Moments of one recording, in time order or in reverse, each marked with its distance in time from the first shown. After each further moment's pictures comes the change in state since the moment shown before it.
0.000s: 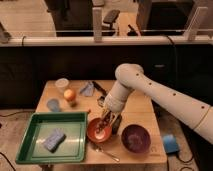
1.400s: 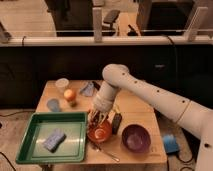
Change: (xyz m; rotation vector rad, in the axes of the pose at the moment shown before) arm -0.010 -0.041 0.026 -0.006 -0.059 -0.104
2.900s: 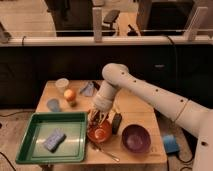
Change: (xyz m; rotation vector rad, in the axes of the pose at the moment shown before) arm 0.003 0.000 -0.001 -0.009 -0.012 -0.005
